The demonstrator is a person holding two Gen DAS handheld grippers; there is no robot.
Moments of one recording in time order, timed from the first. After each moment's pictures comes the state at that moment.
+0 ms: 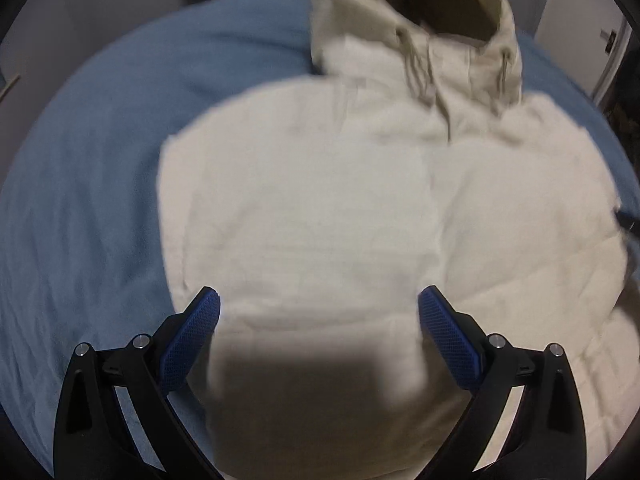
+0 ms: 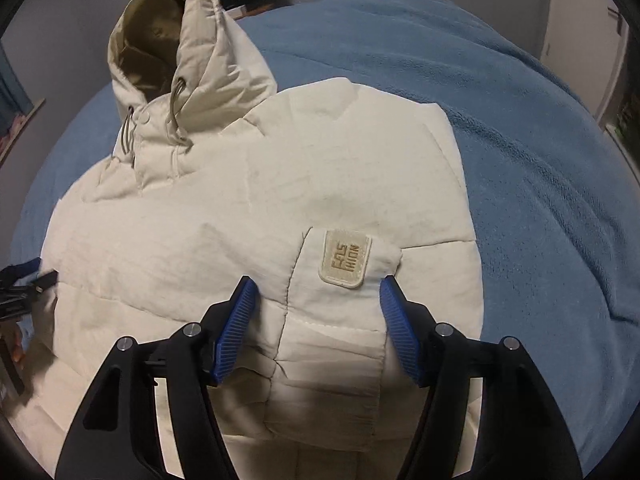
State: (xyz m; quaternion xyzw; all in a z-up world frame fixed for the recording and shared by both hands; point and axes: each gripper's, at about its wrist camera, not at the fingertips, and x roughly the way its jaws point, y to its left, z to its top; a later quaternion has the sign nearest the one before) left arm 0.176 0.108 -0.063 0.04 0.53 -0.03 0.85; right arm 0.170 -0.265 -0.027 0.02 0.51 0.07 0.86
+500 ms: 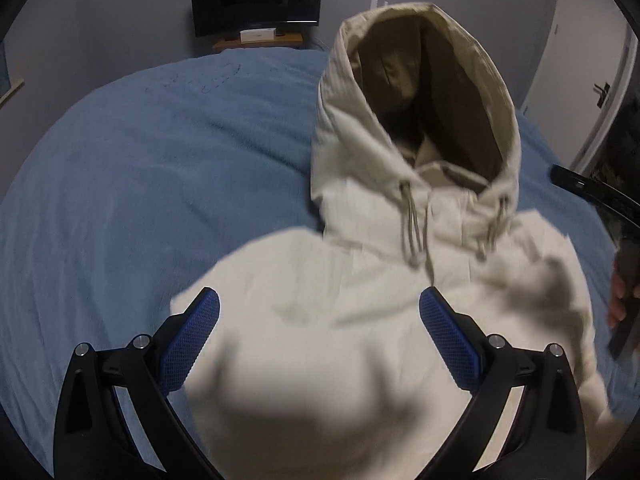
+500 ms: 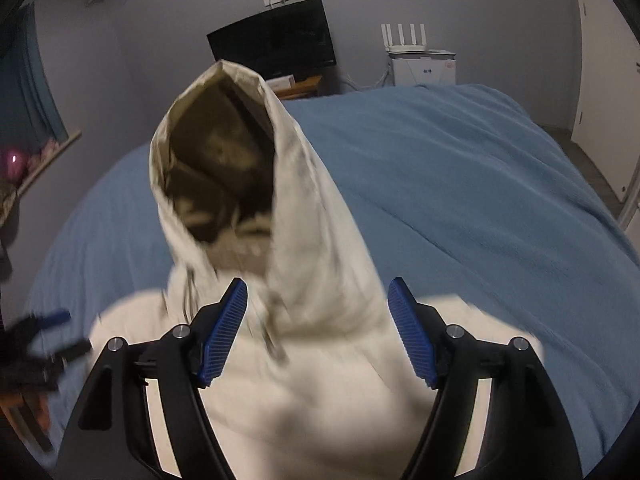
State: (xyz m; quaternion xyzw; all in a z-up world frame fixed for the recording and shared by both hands) left arm 0.257 0.111 0.019 -0.02 0.44 -0.04 0.90; right arm 0.315 -0.163 0.056 0.04 0.39 0.12 0.91
